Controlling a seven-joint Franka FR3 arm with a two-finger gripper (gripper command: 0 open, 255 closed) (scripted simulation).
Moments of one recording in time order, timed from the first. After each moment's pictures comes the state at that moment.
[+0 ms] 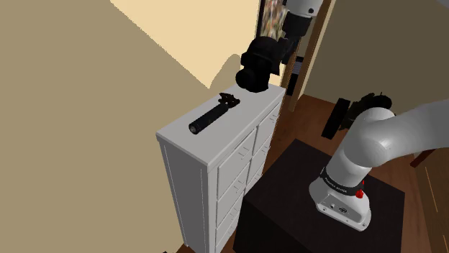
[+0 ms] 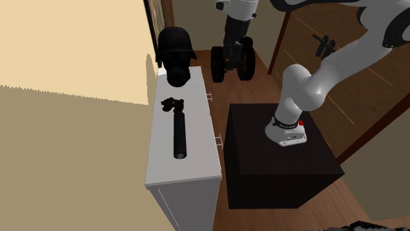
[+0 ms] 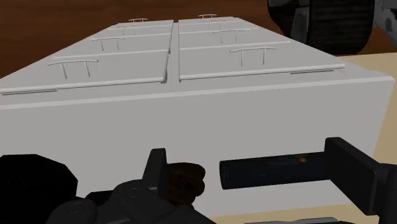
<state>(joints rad) -0.02 -0.81 0.01 -2.37 0.04 1.70 -0.12</state>
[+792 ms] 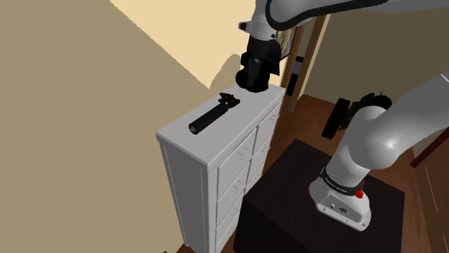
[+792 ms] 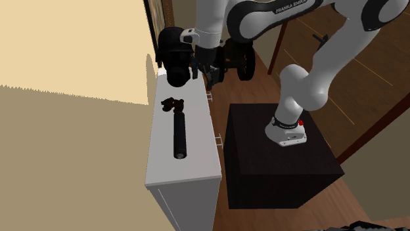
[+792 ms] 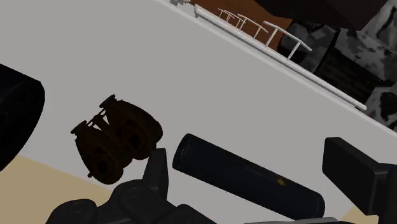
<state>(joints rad) 0.14 -0.49 -0.07 -2.33 0.00 1.97 -0.57</state>
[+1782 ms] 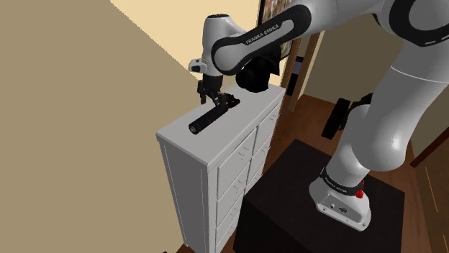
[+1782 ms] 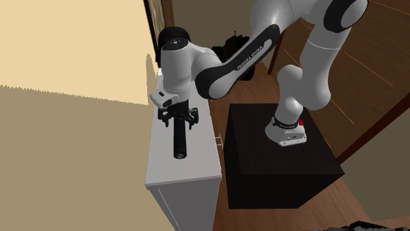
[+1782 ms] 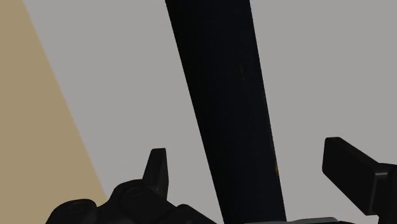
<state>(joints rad) 0.32 -0.02 -0.03 -2.17 -0.01 2.23 -1.19</state>
